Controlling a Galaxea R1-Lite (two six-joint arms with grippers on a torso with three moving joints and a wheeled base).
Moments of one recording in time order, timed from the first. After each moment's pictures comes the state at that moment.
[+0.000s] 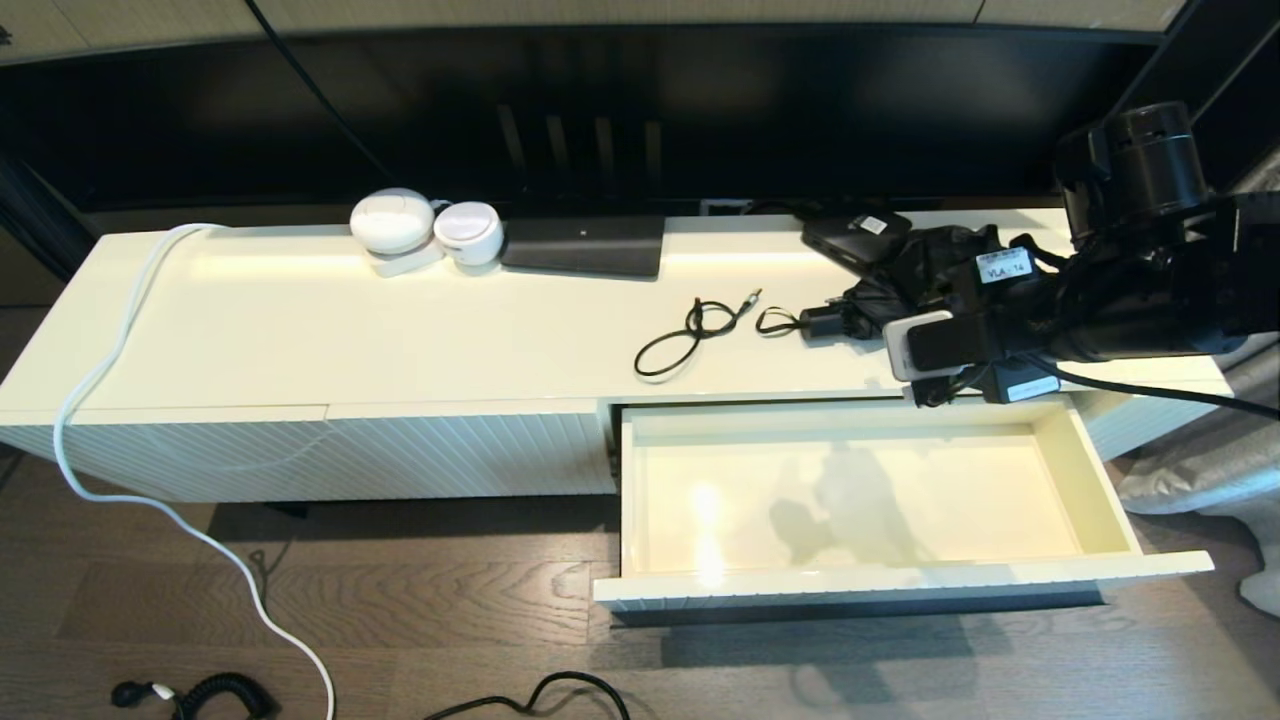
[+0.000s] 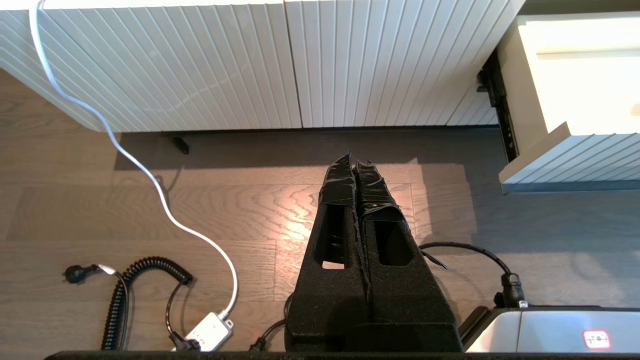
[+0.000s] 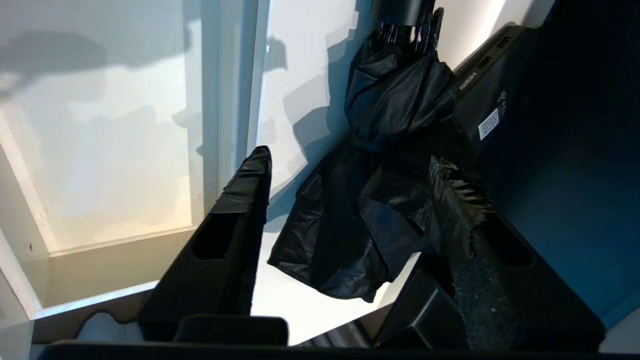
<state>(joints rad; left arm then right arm) 0.00 0.00 0.00 0.00 0.00 0.00 0.31 1.72 -1.45 0.25 -0.17 -1.56</state>
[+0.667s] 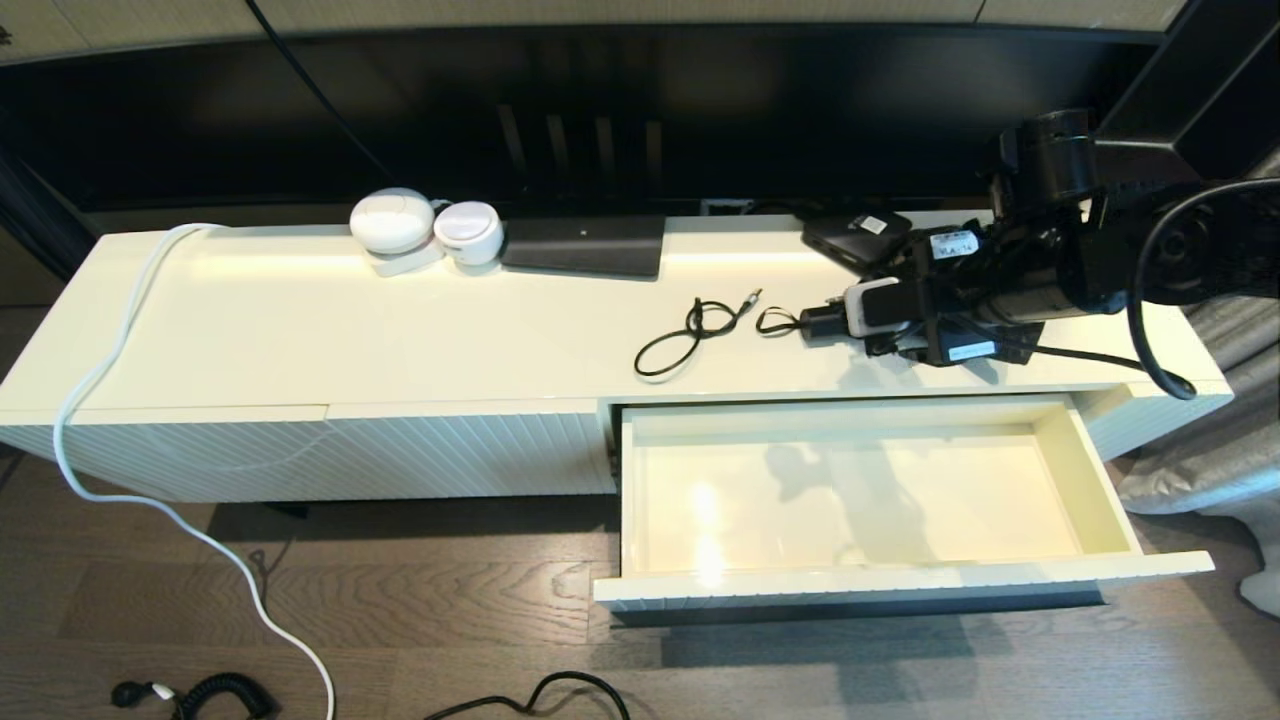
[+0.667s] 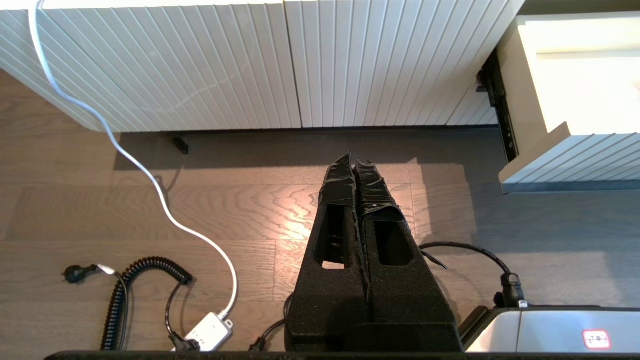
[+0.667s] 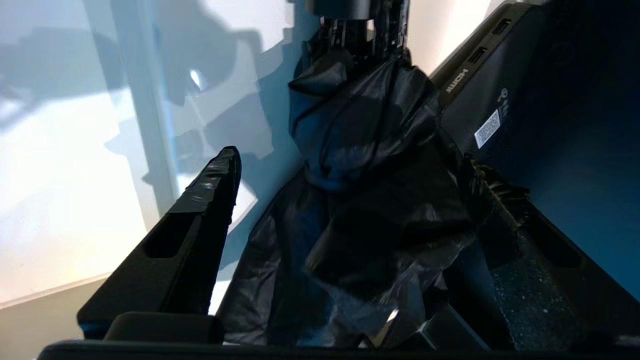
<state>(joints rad) 0.00 0.00 0.00 0.00 0.00 0.00 0.27 1.94 -1.73 0.27 -0.16 -1.53</state>
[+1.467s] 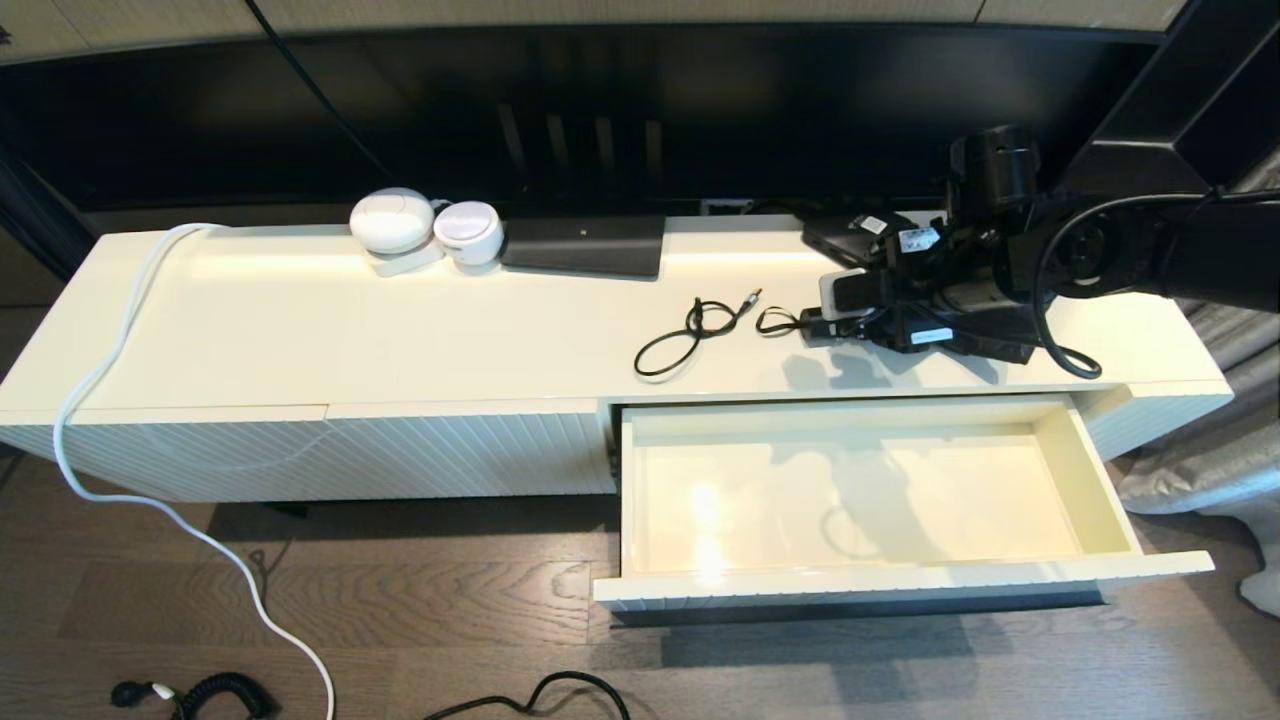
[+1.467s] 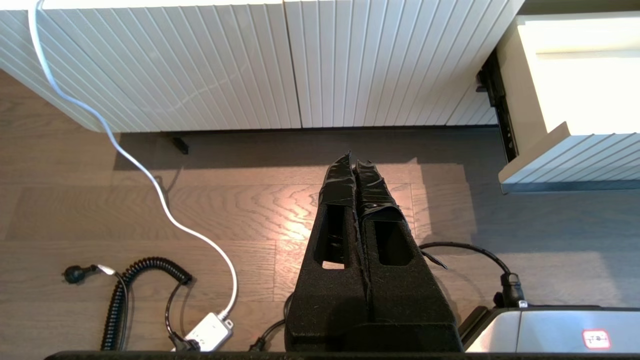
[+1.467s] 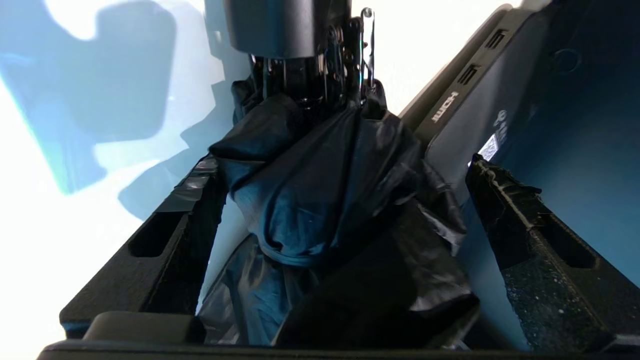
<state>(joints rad) 0.00 0.00 0.00 0.00 0.00 0.00 0.25 2.11 -1.94 0.28 -0.16 -1.52</state>
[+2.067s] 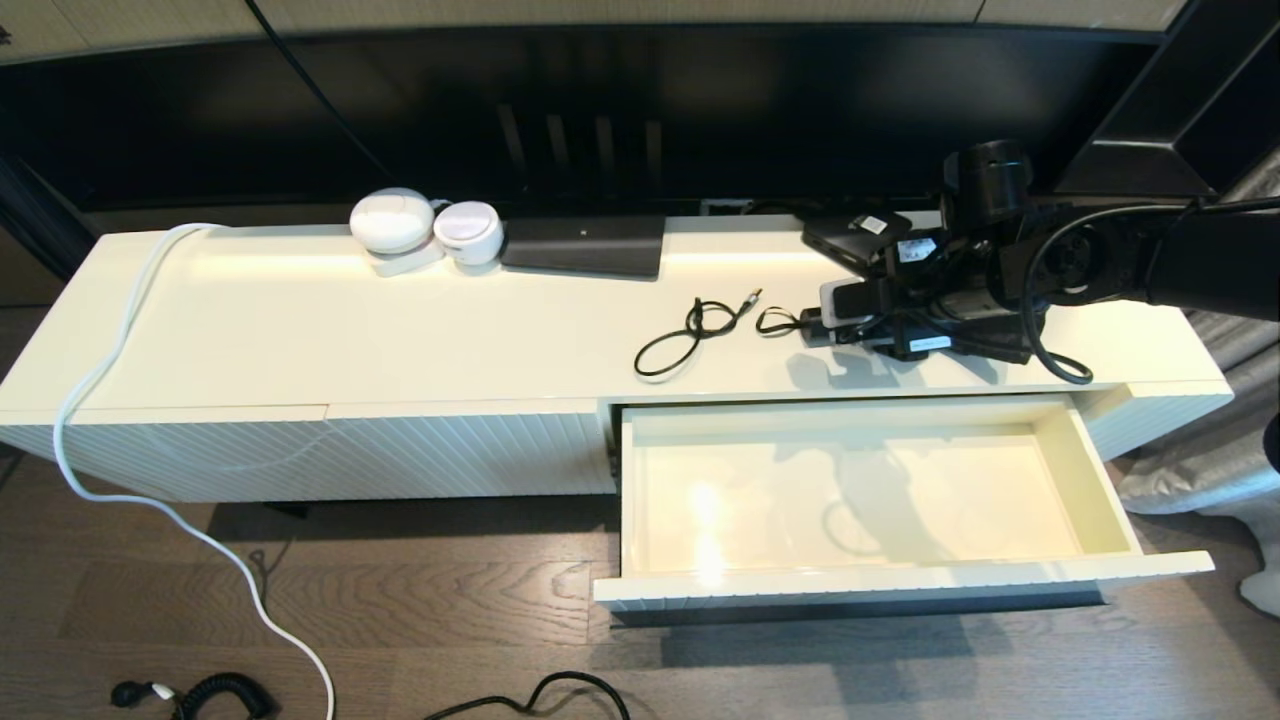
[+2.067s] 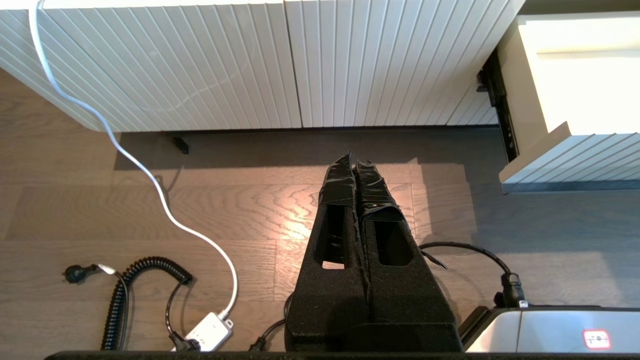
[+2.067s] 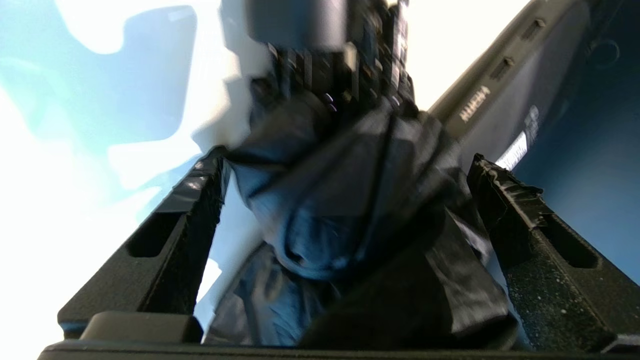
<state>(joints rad) 0.00 0.00 0.00 0.00 0.00 0.00 0.24 2.14 -1.94 0.28 -0.16 -1.51</state>
